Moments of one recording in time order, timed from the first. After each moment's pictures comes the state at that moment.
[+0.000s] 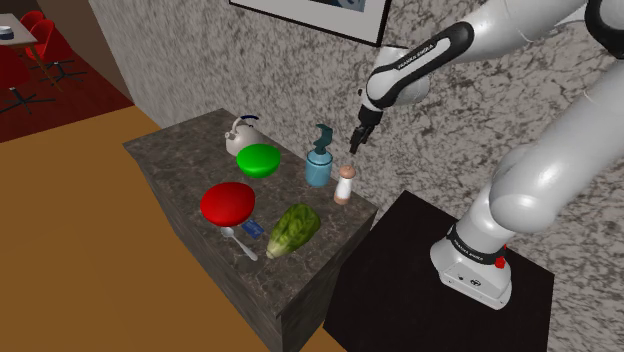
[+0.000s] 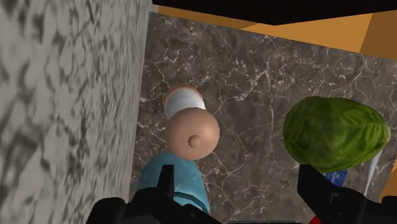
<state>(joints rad) 0.06 -0.15 -0.28 -2.58 0.15 2.48 -0.46</state>
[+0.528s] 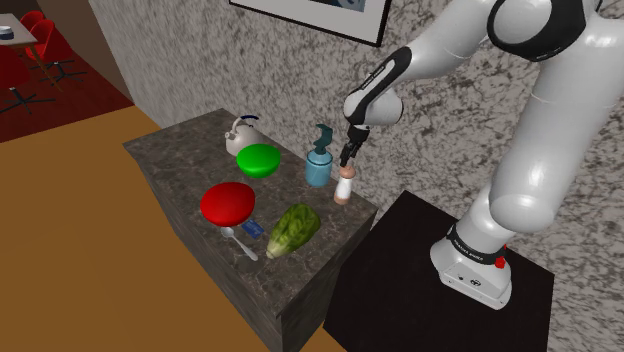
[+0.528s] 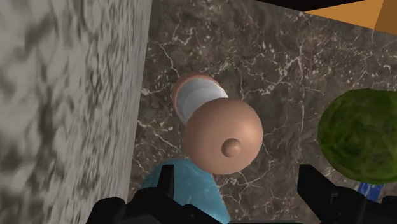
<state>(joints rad) 0.06 0.19 -0.27 -2.46 0.44 2.64 -0.73</state>
